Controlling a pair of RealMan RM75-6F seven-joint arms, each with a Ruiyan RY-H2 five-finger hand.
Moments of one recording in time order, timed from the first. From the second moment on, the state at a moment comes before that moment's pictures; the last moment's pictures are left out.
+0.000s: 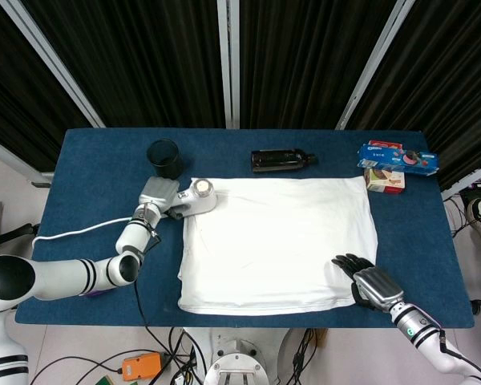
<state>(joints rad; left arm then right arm) -1.19 -1.48 -0.01 -1.42 0.26 0.81 0.63 0.38 -1.22 -0.14 -1.55 -1.63 1.00 0.14</state>
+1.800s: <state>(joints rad) -1.15 -1.55 -0.12 -1.46 0.25 0.94 0.74 0.40 -1.22 -0.14 -1.55 -1.61 1.00 0.14</state>
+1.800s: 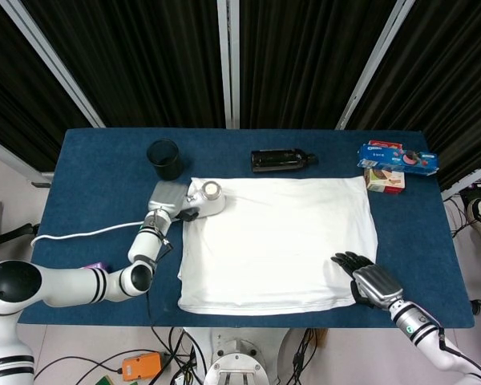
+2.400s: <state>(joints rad) -1.13 -1.62 -0.03 -1.66 0.58 1.04 0.84 0.39 -1.22 -0.14 -1.54 -1.61 1.01 0.15</state>
